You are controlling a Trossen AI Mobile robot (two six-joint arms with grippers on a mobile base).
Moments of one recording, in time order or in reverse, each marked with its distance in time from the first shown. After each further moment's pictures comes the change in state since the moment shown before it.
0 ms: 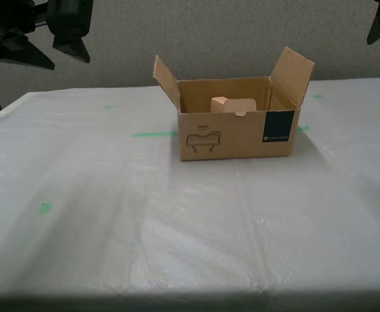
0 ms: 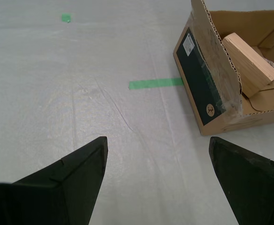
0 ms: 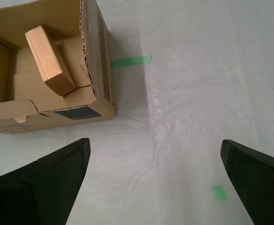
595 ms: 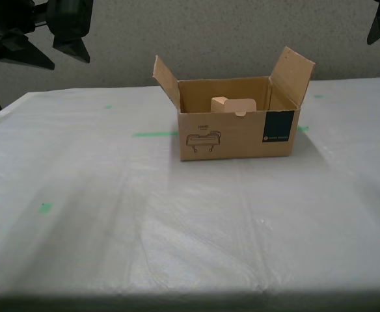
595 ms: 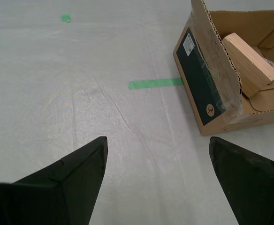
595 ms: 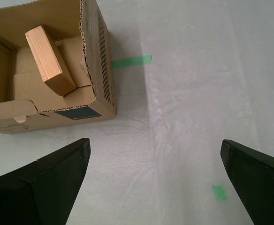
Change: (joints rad) arm 0 0.000 0.000 0.000 0.000 0.000 0.000; arm 1 0.000 0.000 0.000 0.000 0.000 0.000
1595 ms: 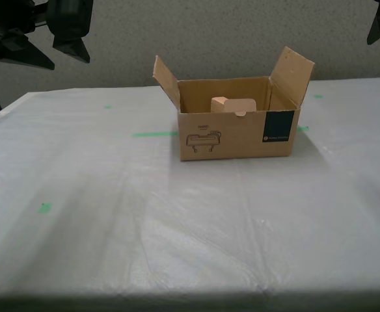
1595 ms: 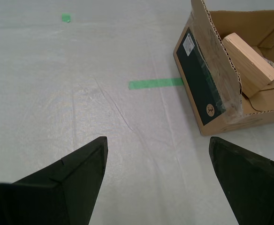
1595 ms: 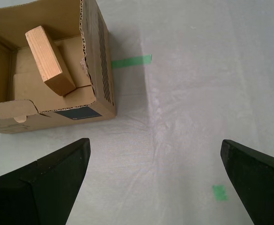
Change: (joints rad) arm 0 0.000 0.000 0.000 0.000 0.000 0.000; arm 1 0.000 0.000 0.000 0.000 0.000 0.000
